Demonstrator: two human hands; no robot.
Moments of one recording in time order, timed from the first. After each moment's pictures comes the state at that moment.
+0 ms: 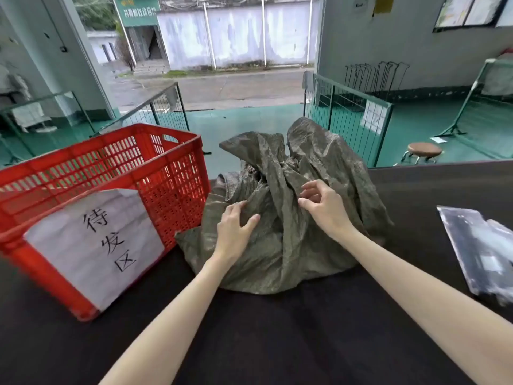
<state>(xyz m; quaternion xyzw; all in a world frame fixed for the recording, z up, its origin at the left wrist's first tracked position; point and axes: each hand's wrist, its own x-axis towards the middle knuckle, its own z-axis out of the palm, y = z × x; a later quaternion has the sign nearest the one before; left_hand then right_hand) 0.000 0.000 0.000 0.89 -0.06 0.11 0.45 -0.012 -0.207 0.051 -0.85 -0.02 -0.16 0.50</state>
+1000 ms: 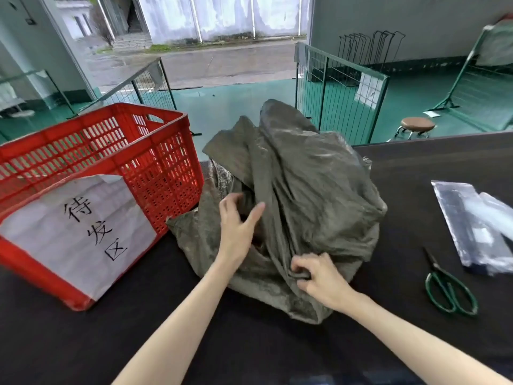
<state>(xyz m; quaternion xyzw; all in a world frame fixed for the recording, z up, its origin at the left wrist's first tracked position) -0.037 -0.019 -0.004 0.79 -0.05 0.10 0.60 -0.108 -0.204 -0.055 -0.95 -0.14 0.02 0.29</state>
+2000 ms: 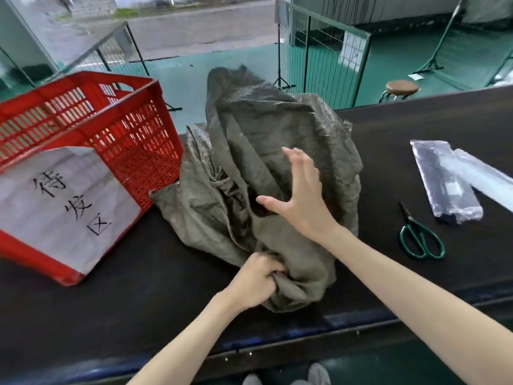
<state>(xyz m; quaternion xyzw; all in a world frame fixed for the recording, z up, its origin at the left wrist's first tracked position) -0.148 -0.034 -0.067 0.83 -0.38 -0.08 0.41 -0.116 -0.180 0.028 -0.90 -0.02 -0.15 0.41</state>
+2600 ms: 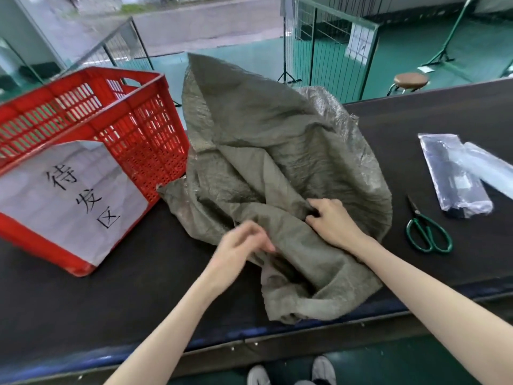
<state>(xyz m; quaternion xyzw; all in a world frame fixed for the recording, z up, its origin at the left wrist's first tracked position) -0.148 0.002 -0.018 0.75 -0.16 -0.16 0.62 -0.128 -0.224 -0.022 -0.94 0.01 0.01 0.33</state>
